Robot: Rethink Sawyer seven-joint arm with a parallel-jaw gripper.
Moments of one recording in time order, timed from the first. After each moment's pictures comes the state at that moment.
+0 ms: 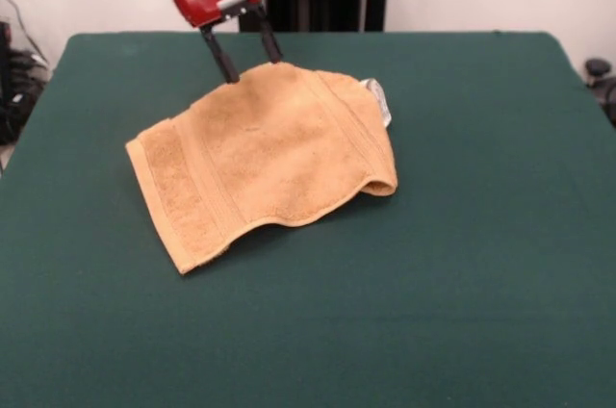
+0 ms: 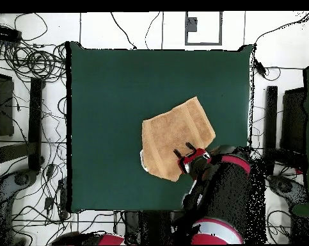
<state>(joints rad) -0.09 -0.45 -0.38 1.52 -1.73 -0.85 3.03</state>
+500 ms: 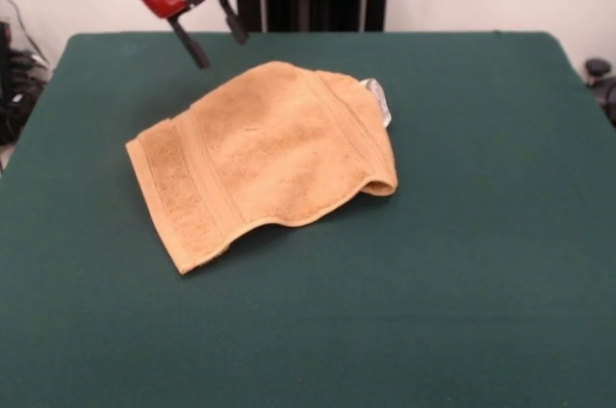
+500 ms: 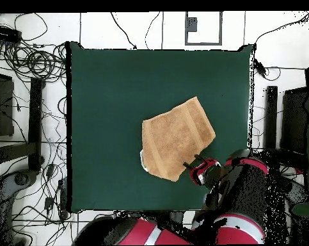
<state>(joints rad) -0.18 -0.39 -0.38 1.49 -1.86 -0.98 3.05</state>
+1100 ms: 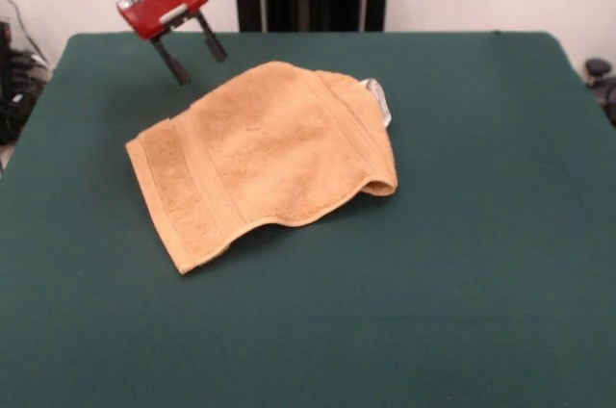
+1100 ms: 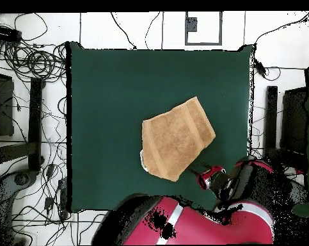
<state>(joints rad) -0.26 -0.27 -0.39 1.46 -1.82 -0.98 3.05</state>
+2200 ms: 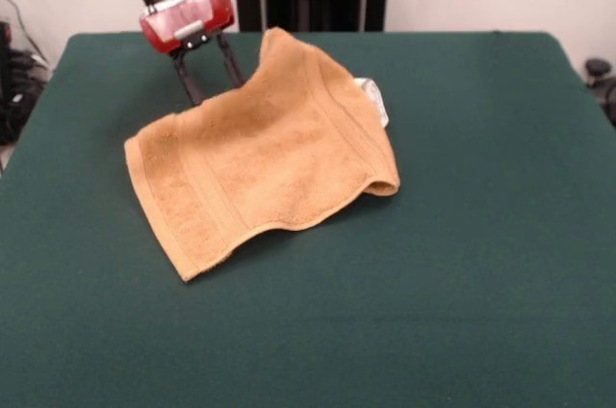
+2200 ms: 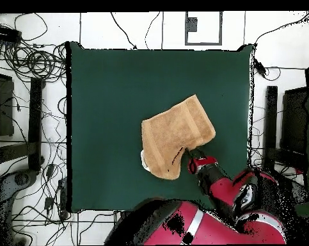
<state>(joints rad) -0.31 -0.33 -0.37 1.56 -1.33 -0.98 3.00</state>
